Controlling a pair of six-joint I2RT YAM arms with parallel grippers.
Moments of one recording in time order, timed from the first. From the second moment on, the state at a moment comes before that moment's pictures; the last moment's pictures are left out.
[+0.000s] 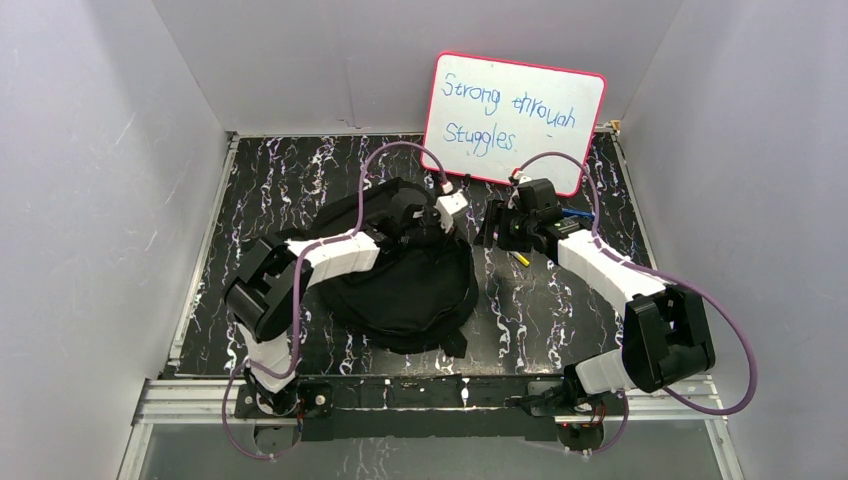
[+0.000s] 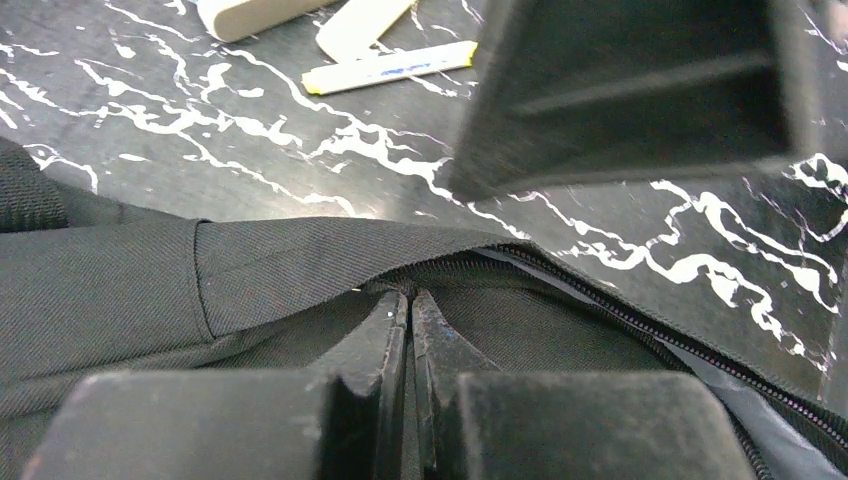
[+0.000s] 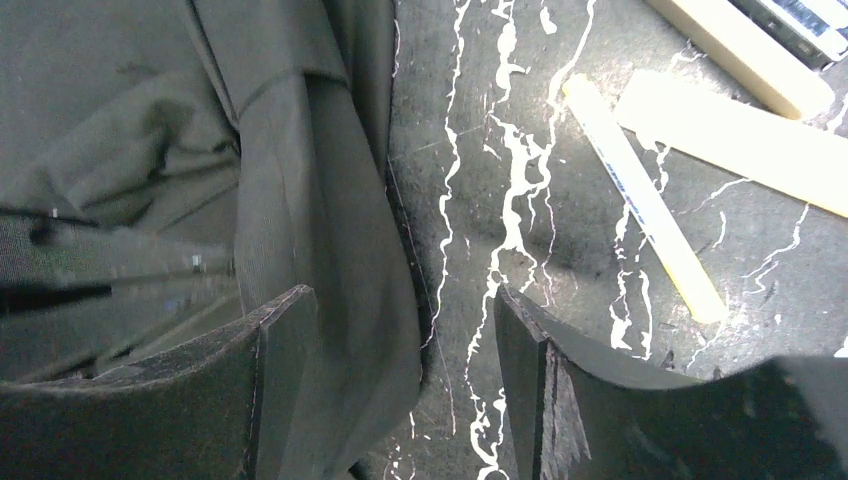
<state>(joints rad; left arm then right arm) -0.72 1.82 1.10 0.18 0.45 0.07 0.39 1.39 0.90 -0.32 -0.21 0.44</state>
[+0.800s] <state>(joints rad) -0.80 1.44 0.83 0.01 0.34 0.16 0.39 1.61 1.00 -0.20 -0.42 0.60</state>
